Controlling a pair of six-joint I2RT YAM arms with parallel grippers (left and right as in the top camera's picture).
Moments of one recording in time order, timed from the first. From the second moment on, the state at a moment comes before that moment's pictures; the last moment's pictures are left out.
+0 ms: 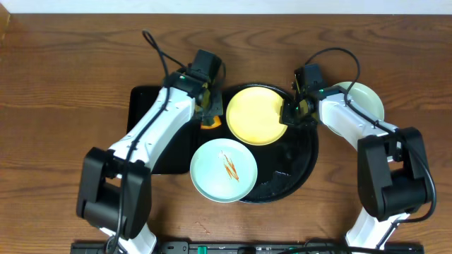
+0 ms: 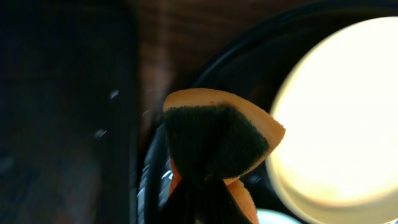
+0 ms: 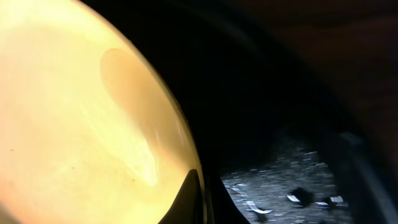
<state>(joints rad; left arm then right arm) -0.38 1.80 1.37 -0.84 -0.01 -0.46 0.26 1.92 1.19 -0.56 -0.14 0.45</state>
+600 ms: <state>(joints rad) -0.11 1.80 1.36 -0.92 -0.03 -0.39 0.26 1.64 1.18 -0.61 0.11 0.24</state>
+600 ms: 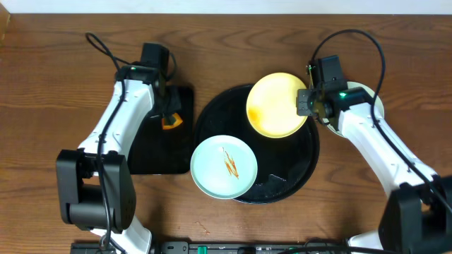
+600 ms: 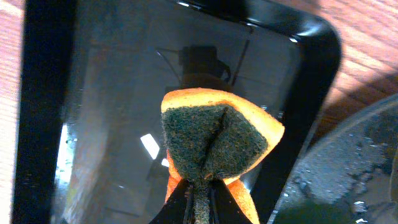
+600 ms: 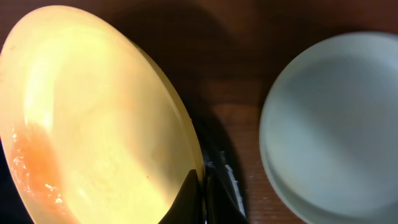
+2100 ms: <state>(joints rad) -0.07 1.80 1.26 -0.89 -0.03 -0.37 0.62 1.54 1.18 -0.49 0.89 -0.08</state>
